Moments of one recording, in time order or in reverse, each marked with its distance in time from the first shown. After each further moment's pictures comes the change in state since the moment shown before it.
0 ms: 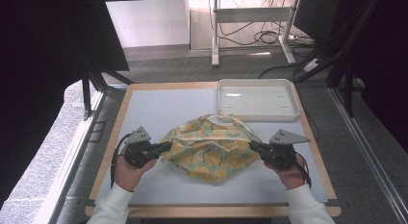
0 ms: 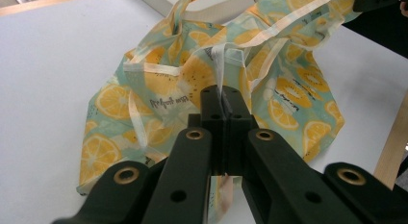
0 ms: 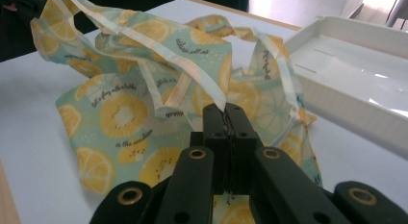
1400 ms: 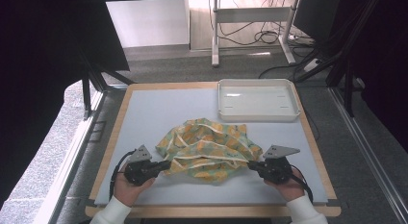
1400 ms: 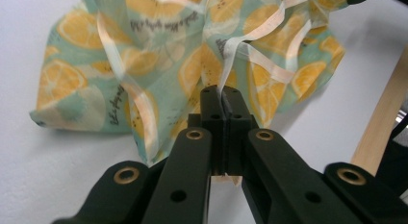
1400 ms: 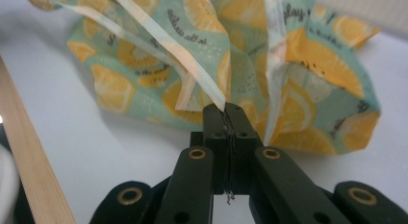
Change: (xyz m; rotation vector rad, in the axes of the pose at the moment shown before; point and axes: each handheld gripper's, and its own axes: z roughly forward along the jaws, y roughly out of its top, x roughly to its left) left arm -0.008 -0.053 0.008 0.104 -0.029 0.009; right arm 0.011 -0.044 0.012 0.208 0.071 0.025
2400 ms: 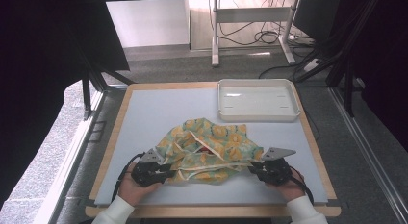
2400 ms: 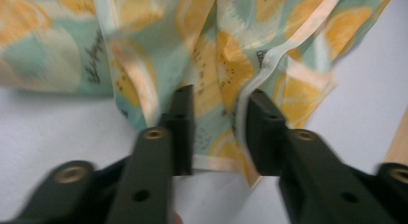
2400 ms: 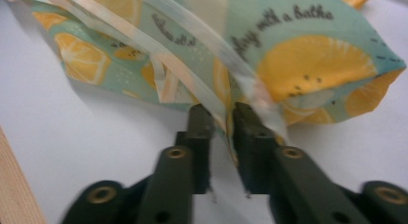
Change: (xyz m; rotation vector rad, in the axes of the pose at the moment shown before) left arm 0.004 -0.009 0.020 0.096 0.010 0.011; right arm -0.003 -0.008 0.005 0.061 -0.067 -0.030
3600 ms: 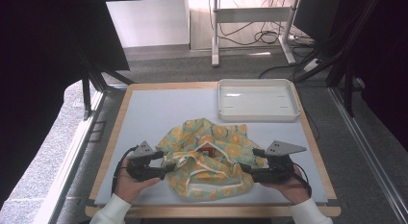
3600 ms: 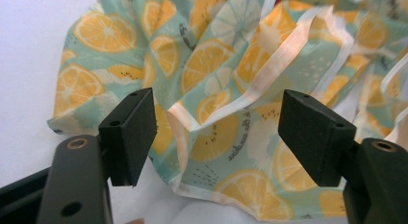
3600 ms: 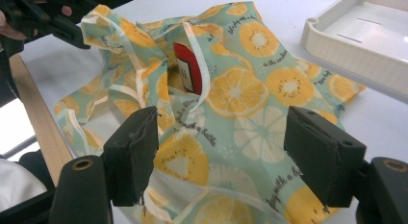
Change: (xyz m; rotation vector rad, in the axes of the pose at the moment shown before) left arm 0.002 0.016 -0.016 -0.090 0.034 -0.012; right arm 0.023 0.040 -0.037 -0.179 0.058 0.021
